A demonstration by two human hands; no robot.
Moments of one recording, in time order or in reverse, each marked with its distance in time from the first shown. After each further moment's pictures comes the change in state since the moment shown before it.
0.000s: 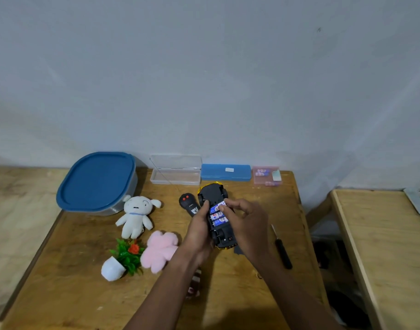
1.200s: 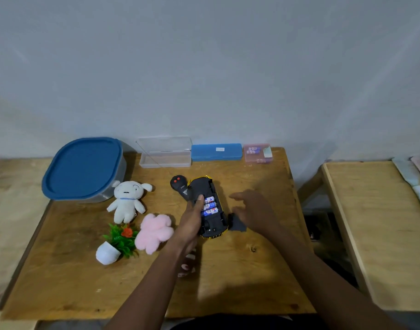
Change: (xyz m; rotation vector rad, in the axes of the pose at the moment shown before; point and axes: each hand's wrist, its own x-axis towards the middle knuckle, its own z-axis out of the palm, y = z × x) left_hand 0.022 -0.029 -0.036 0.390 0.126 0.127; right_hand 0.018 0.062 -0.038 -0.557 -0.444 -0.044
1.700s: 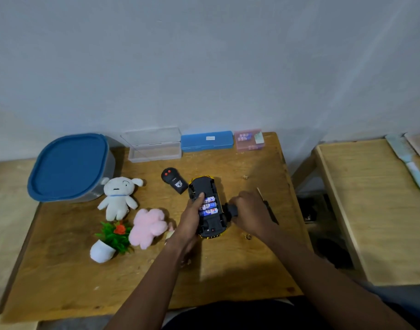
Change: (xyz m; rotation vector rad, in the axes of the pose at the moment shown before) left_hand -0.003 -0.020 0.011 0.041 -0.037 -0.090; right_hand -0.014 0.030 0.032 -0.363 -0.088 -0.035
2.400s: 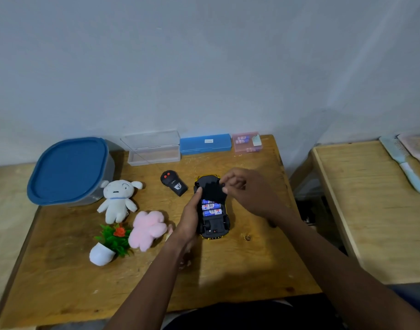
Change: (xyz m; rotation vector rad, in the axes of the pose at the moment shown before) left_hand -0.015 0.016 0.004 -0.032 -0.213 0.013; right_hand -0.017 -0.028 -0.099 0.733 0.181 -0.064
